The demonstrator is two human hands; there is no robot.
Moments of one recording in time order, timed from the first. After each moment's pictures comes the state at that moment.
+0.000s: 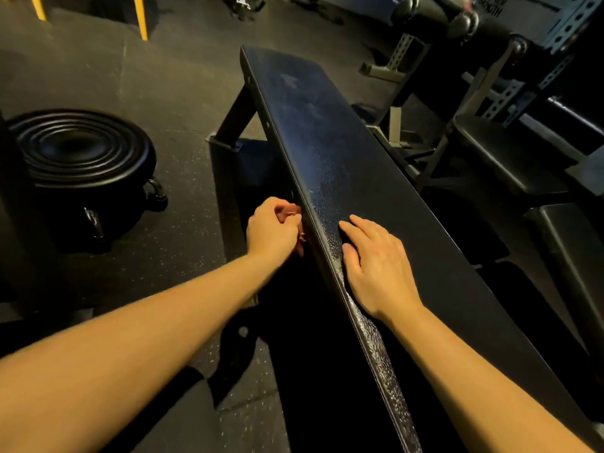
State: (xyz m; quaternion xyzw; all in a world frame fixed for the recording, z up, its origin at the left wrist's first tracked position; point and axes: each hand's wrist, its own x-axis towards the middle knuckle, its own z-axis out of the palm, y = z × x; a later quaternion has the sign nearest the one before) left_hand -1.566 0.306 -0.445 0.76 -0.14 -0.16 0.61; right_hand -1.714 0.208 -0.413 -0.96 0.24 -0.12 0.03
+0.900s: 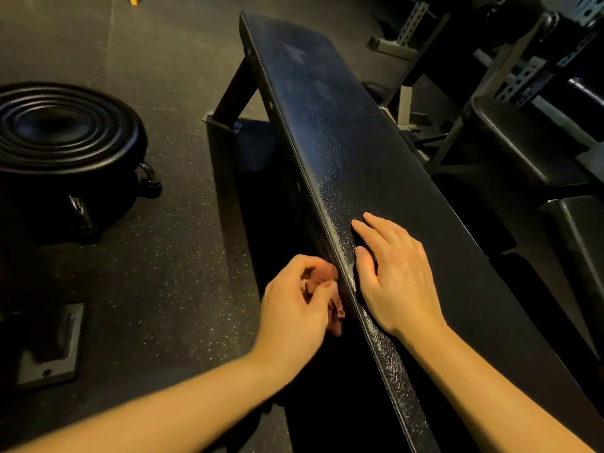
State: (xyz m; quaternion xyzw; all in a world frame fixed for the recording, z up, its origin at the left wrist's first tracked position) left_hand -1.641 0.349 -0.455 0.67 -0.22 -0.24 0.66; right_hand -1.713 0.206 -0.421 -0.95 0.26 -0.15 0.03
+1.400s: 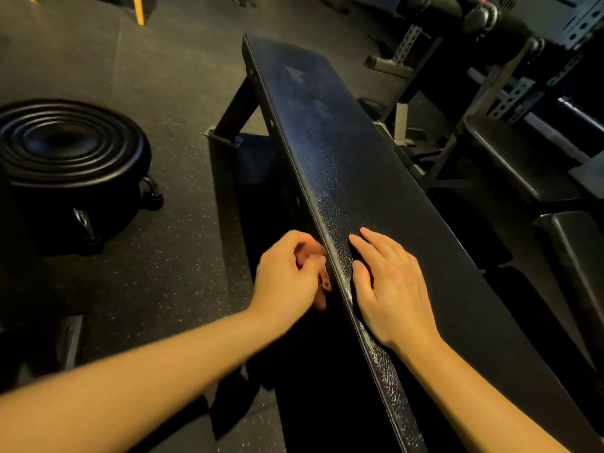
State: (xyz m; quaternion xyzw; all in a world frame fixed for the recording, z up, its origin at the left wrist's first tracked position) left_hand -1.593 0.327 -0.451 0.70 -0.22 -0.21 0.64; right_hand -1.713 0.209 -0.416 -0.95 0.27 -0.13 0.04
